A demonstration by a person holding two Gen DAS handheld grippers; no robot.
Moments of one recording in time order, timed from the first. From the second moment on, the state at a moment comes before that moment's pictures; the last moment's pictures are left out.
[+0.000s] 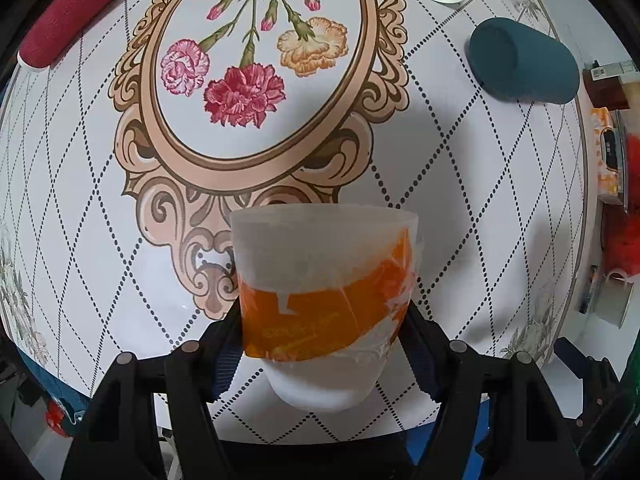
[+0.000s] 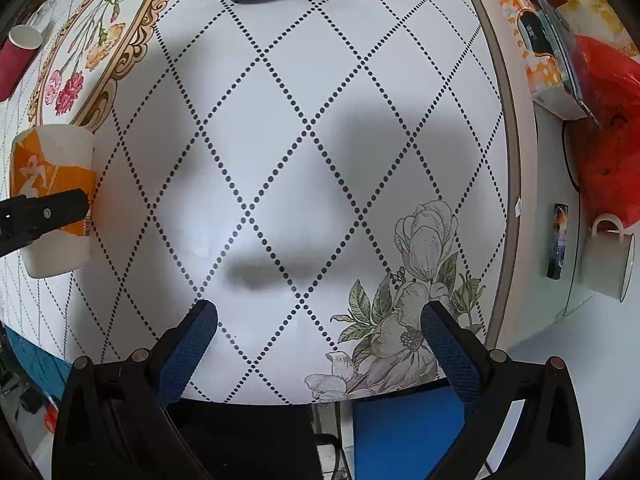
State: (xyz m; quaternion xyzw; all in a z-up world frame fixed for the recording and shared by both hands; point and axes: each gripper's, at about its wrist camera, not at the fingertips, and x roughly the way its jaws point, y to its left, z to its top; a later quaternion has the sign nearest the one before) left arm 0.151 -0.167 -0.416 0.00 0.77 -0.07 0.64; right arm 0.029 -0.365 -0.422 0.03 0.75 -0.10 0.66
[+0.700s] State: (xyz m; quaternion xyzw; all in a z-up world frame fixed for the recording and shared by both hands) left arm 0.137 -0.160 -0.369 -0.01 0.73 -0.09 0.68; right arm 0.040 -0.366 -0.398 0.09 0.73 -0.10 0.67
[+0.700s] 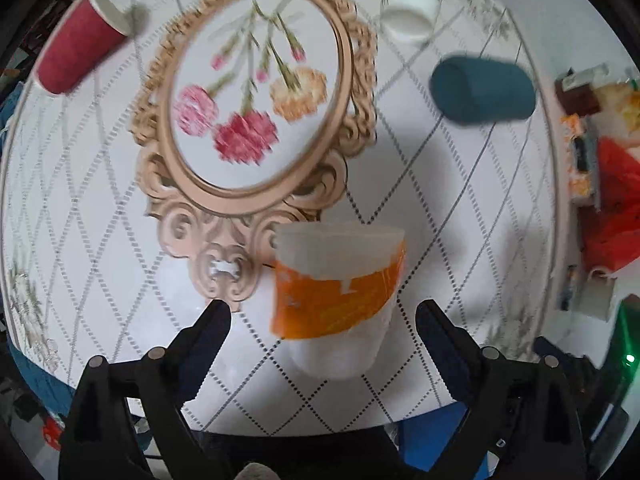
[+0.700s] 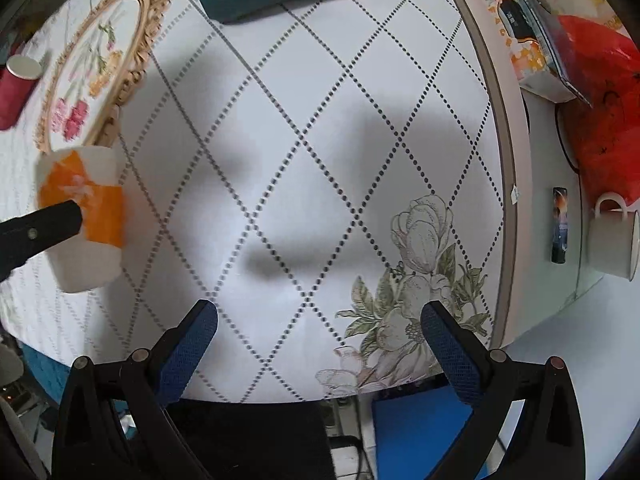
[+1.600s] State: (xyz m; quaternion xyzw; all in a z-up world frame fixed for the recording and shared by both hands) left arm 0.100 -0.011 -0.361 -0.05 0.70 0.07 0.71; right arm 0.106 -0.256 -0.392 0.17 0.72 0.03 0.67
